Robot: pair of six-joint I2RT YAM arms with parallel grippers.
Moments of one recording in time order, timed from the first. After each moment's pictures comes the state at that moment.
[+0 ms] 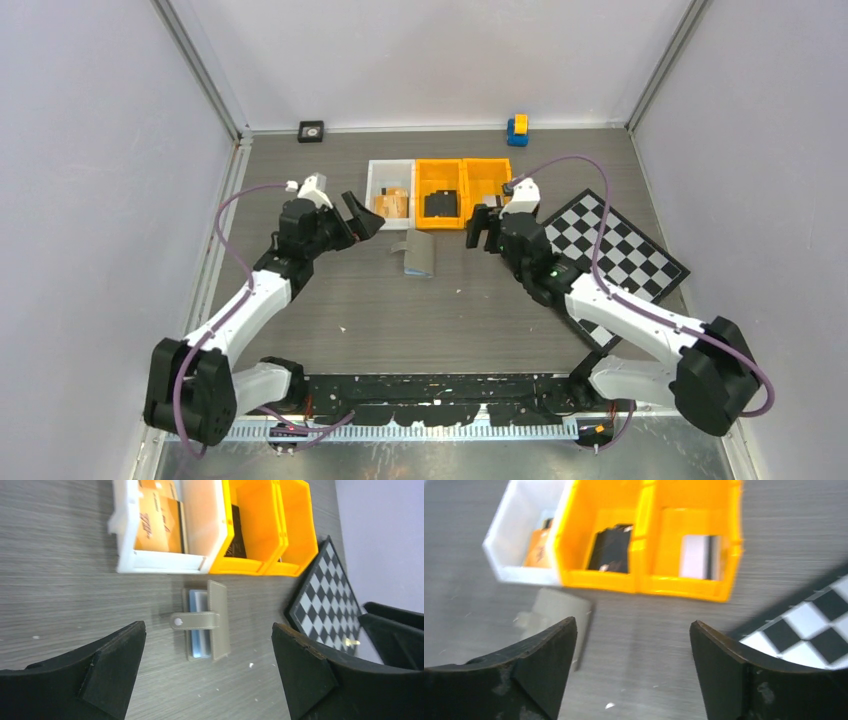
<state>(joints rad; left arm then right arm) -0.27 1.16 0.67 0.08 0.23 -0.66 0.72 1.18 0.73 0.07 0.39 0.40</state>
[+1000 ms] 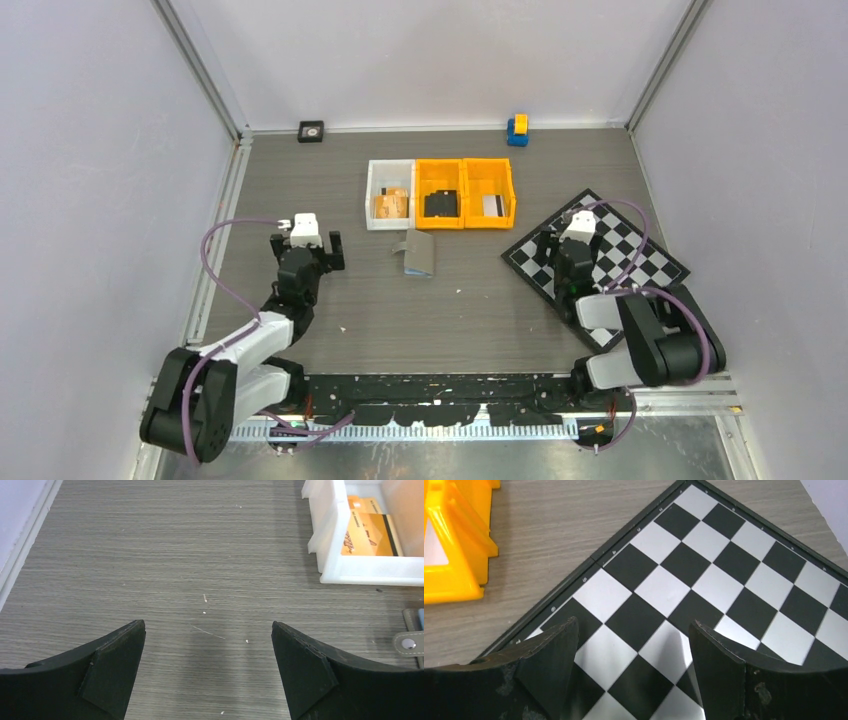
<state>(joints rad) -0.27 1.05 0.25 0.54 -0.34 -0.05 0.19 1.36 0.23 0.80 0.42 0.07</state>
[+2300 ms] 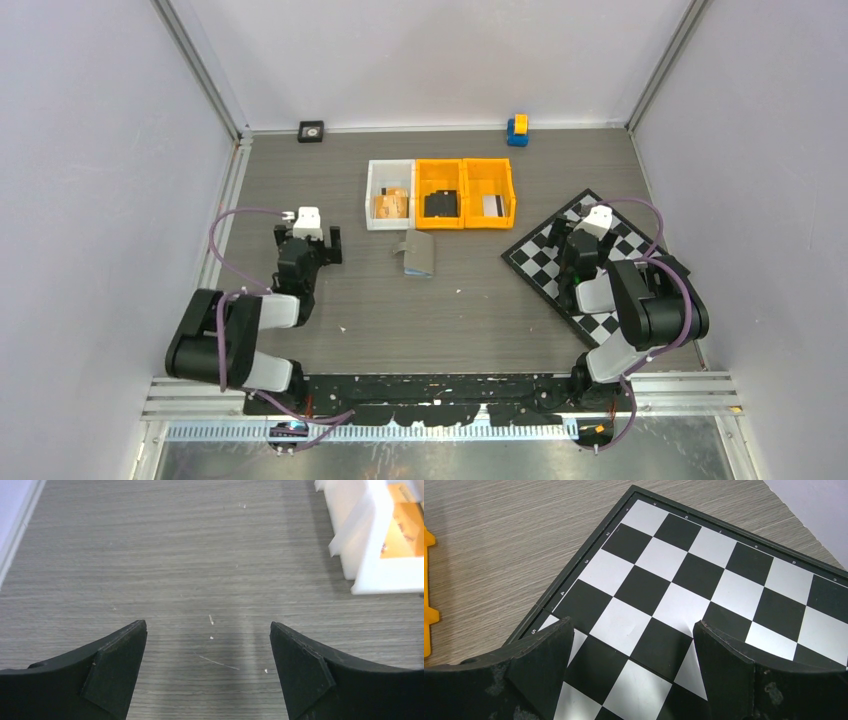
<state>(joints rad) -0.15 1.36 0.28 0.80 -0.19 0.03 0.09 1.59 0.30 1.02 0.48 0.14</state>
